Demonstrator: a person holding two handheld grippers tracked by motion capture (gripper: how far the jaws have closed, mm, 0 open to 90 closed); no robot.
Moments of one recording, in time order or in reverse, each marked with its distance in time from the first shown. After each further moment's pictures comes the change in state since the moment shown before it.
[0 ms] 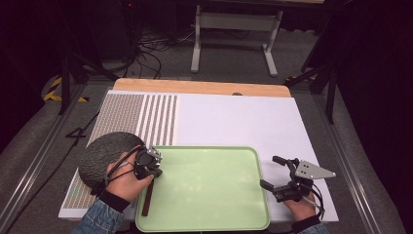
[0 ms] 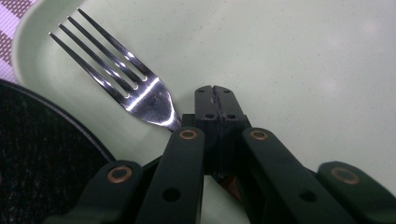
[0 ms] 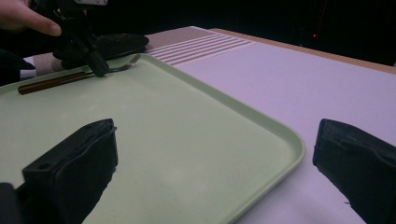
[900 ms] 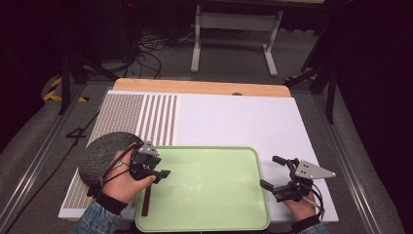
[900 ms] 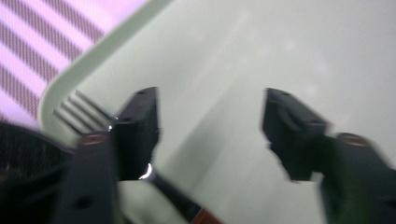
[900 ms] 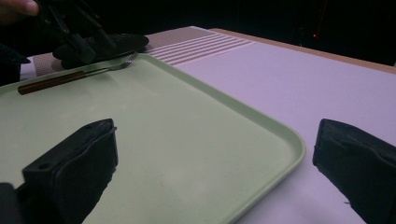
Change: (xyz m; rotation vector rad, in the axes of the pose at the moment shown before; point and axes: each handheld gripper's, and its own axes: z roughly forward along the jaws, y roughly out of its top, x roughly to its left) left arm -0.007 0.002 -0.020 -0.246 -0.054 -0.019; right arm 0.000 0.000 0.000 0.001 0.001 0.000
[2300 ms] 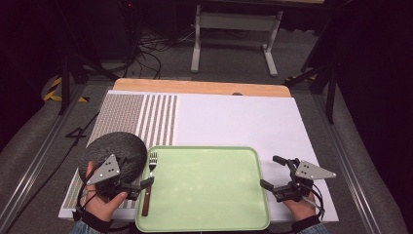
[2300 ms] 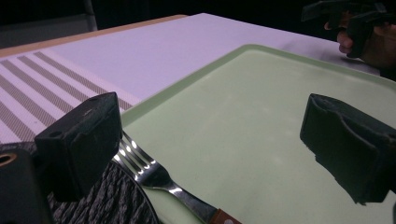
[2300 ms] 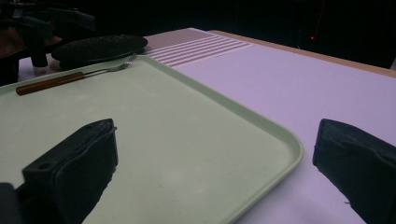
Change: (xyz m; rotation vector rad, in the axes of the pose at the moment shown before) left arm 0.015 -0.087 -0.021 -0.582 -0.020 0.061; right arm 0.001 0.000 -0.001 -0.005 -0.006 -0.005
